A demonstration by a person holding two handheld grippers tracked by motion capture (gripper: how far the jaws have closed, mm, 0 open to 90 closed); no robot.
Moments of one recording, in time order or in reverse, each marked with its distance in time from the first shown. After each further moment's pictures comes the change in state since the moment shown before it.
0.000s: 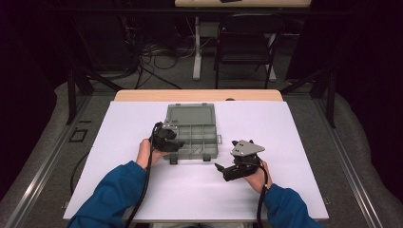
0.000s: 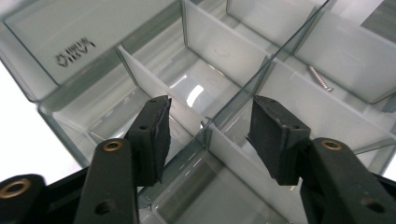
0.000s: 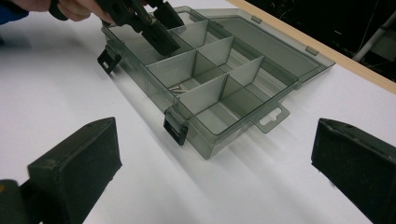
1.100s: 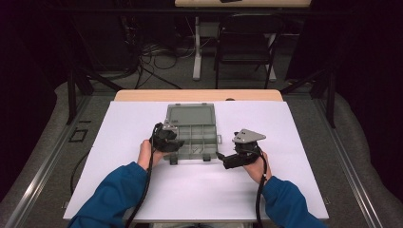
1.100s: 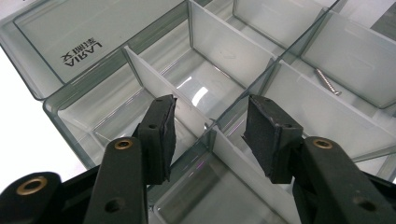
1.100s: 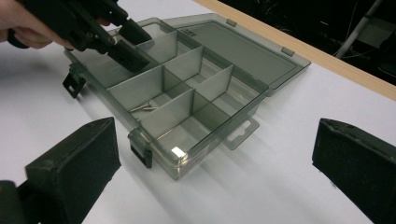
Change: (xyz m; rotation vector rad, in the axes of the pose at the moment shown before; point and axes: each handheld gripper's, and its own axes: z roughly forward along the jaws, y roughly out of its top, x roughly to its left) left arm -0.003 -0.001 0.000 -0.018 0.037 -0.002; right arm -0.026 0.014 0.011 -0.001 -0.040 0.079
